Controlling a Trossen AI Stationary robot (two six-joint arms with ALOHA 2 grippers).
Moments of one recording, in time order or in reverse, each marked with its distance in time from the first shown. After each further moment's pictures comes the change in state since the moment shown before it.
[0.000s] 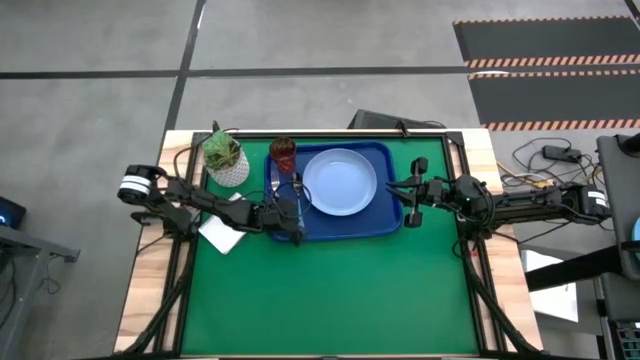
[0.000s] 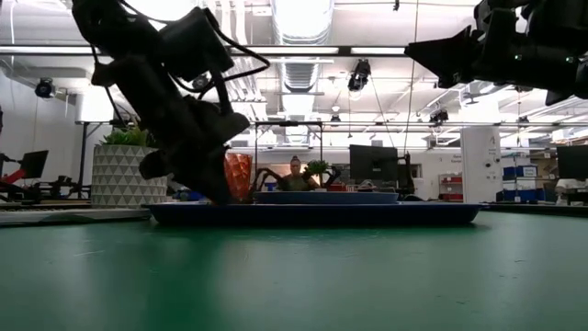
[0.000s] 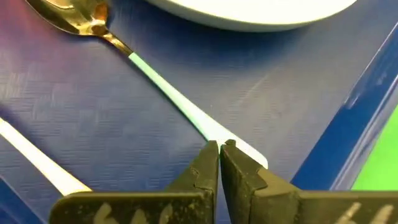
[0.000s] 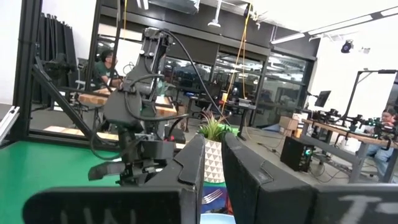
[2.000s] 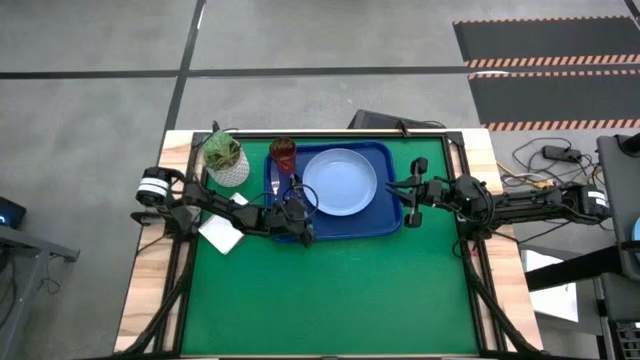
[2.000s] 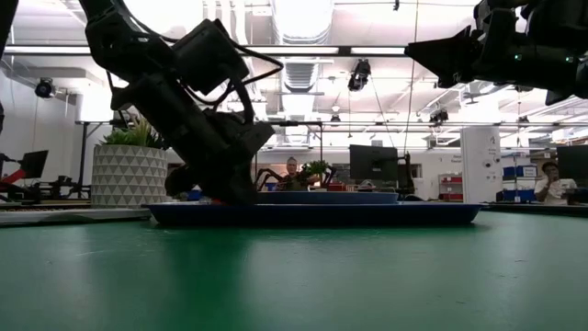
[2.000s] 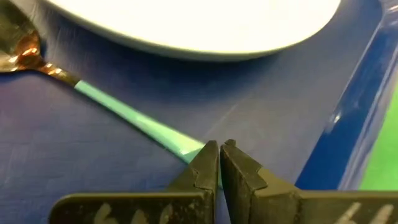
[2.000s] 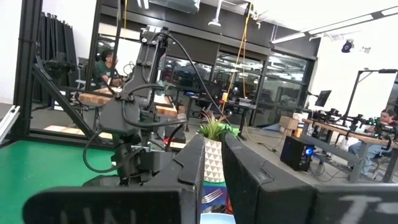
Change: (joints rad) left arm 0.000 0.142 0.015 0.259 -0.022 0.052; right arm 0.002 0.000 0.002 -0.004 0.000 -0.001
